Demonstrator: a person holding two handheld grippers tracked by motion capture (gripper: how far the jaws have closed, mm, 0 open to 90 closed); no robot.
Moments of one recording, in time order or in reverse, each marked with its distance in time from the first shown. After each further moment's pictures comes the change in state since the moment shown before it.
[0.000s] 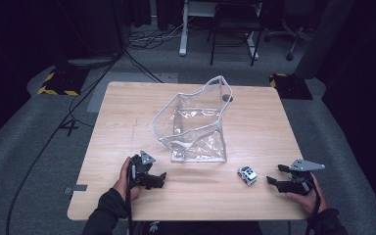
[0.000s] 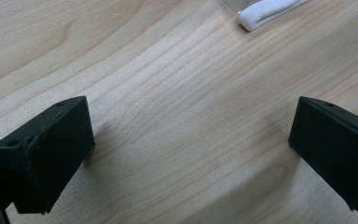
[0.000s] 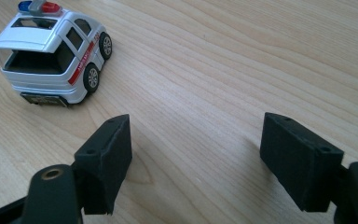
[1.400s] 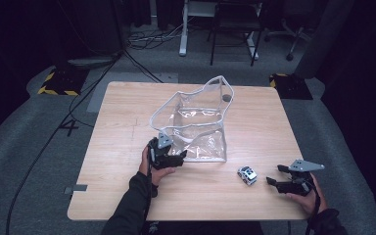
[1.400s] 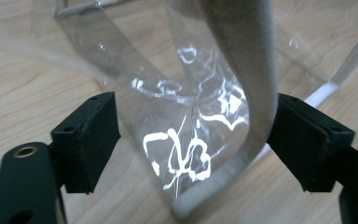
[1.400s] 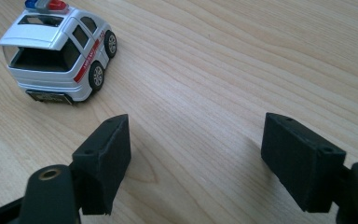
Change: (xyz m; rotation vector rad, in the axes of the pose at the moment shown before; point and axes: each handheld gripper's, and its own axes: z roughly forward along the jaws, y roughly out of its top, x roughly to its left) left arm -0.021 0.069 0.030 -0.281 -0.111 -0.029; right arm 0.001 0.000 0.000 0.001 0.007 -0.015
